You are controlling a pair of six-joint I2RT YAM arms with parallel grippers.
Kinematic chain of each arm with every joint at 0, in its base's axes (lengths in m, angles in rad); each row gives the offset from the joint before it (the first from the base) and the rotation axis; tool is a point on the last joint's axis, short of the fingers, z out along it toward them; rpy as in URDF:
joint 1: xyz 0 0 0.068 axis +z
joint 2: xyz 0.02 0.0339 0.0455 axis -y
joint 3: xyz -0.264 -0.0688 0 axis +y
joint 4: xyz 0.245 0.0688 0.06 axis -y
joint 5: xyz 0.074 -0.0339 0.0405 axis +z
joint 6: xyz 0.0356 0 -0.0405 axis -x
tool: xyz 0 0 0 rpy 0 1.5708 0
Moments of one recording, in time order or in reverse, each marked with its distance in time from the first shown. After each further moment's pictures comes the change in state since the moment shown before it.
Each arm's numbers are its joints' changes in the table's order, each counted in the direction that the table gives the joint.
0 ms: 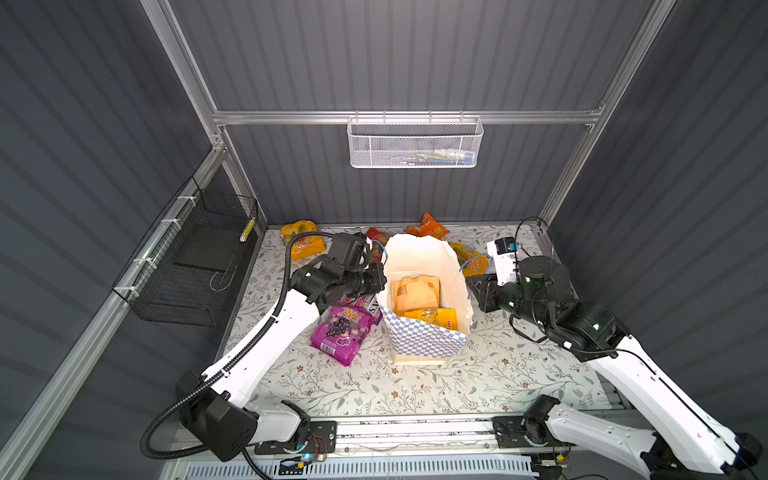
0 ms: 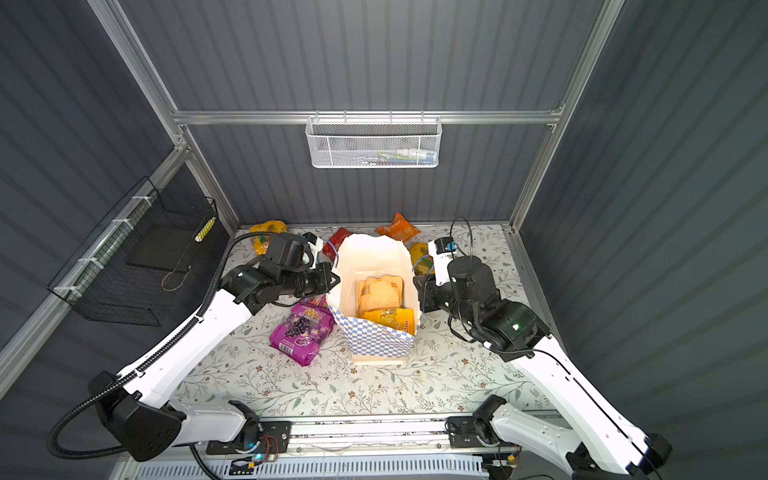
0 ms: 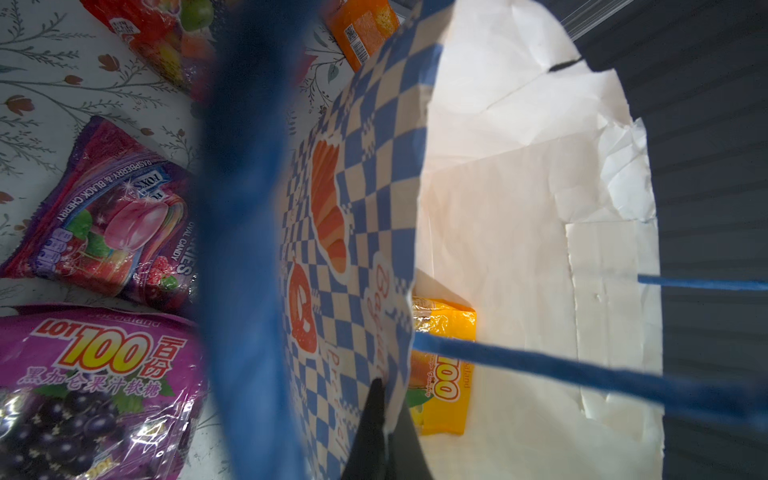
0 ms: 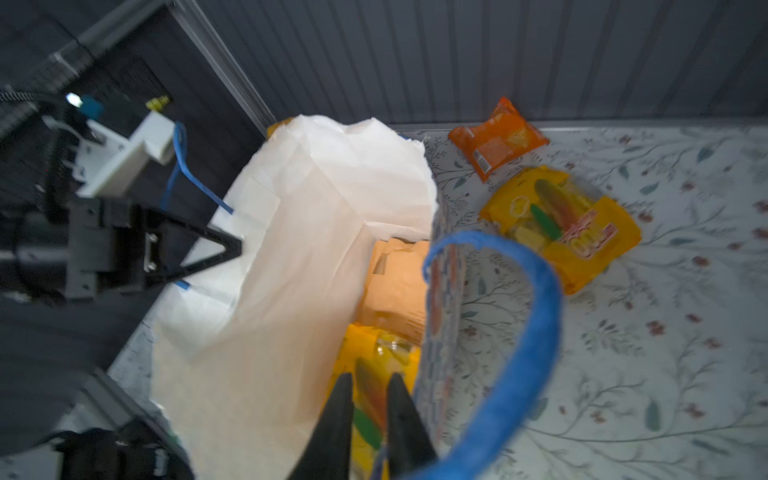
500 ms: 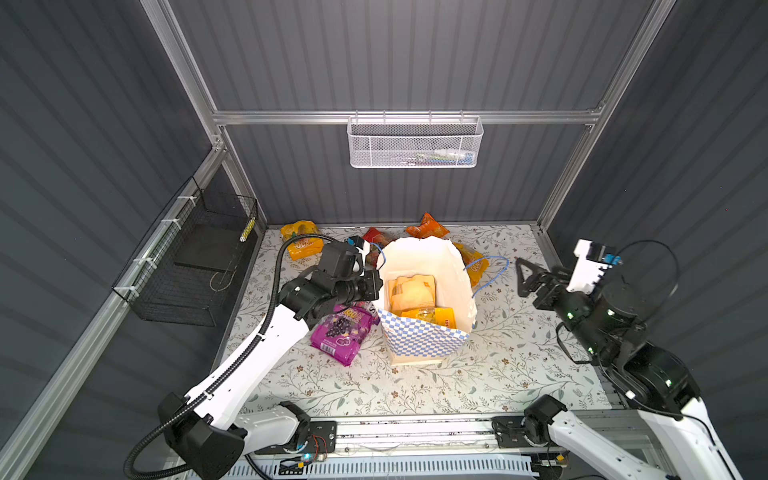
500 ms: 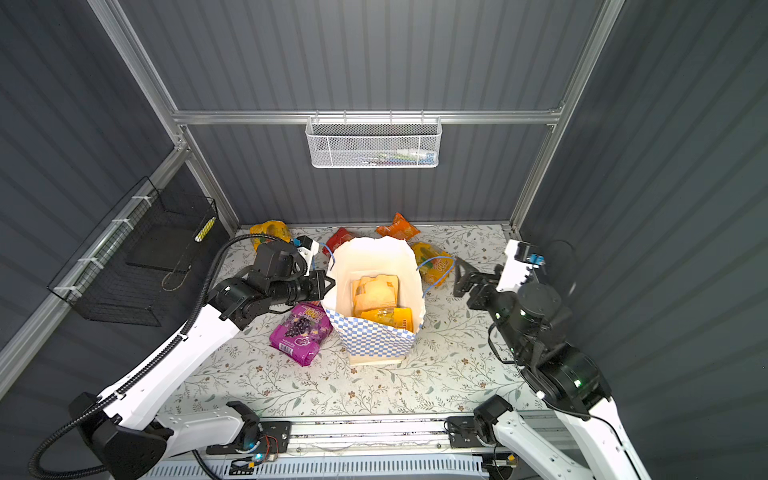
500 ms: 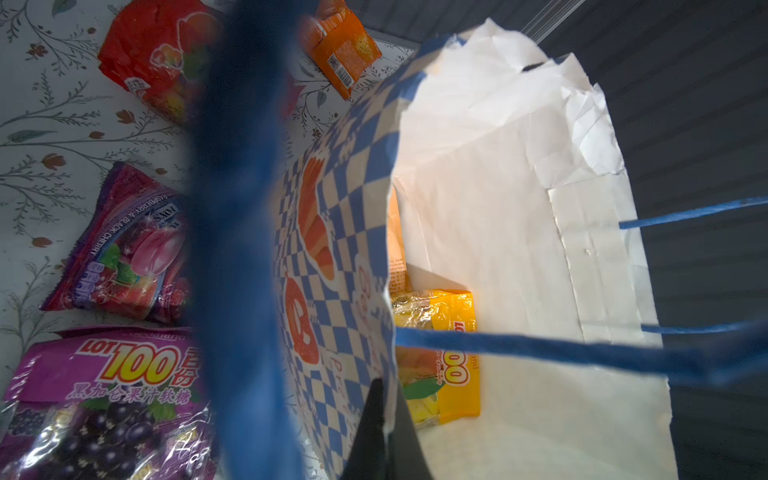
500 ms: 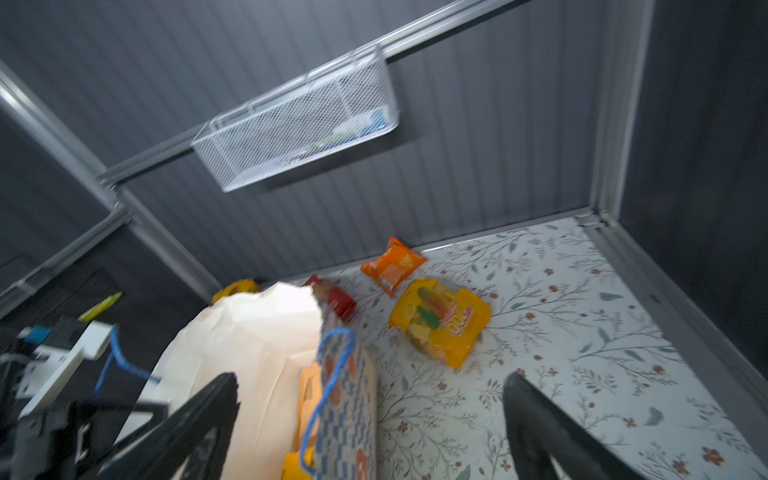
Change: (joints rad) left arm -0.001 0.116 0.079 0.041 0.031 -0.101; right arm -0.207 0.291 0.043 0.077 -0.274 -0.046
